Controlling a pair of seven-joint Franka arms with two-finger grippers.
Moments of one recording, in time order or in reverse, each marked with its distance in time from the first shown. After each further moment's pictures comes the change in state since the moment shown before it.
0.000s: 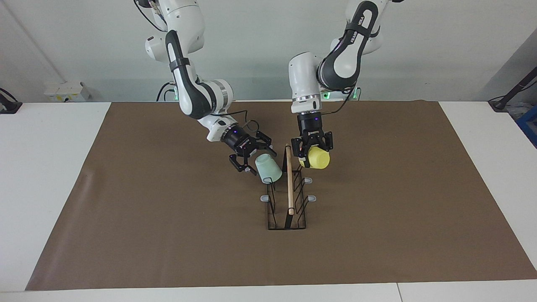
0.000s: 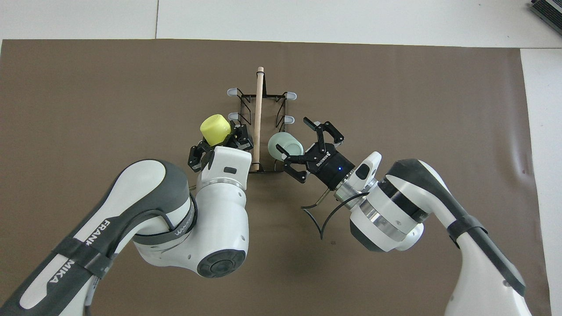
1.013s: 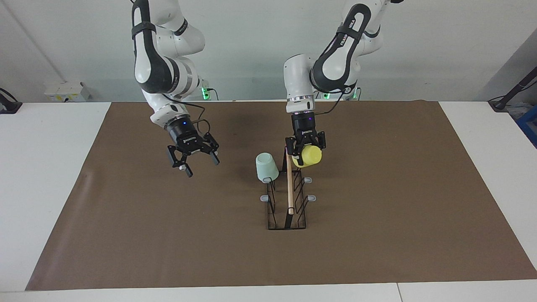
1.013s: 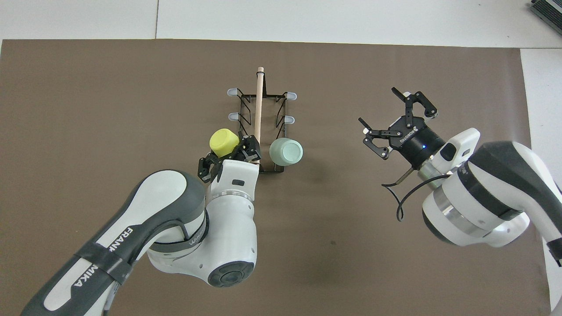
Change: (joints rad) left arm -0.033 0.009 -0.002 -0.035 0.042 -0.010 -0.103; right arm -0.224 -0.157 -0.004 0.006 -0.487 0.269 0.009
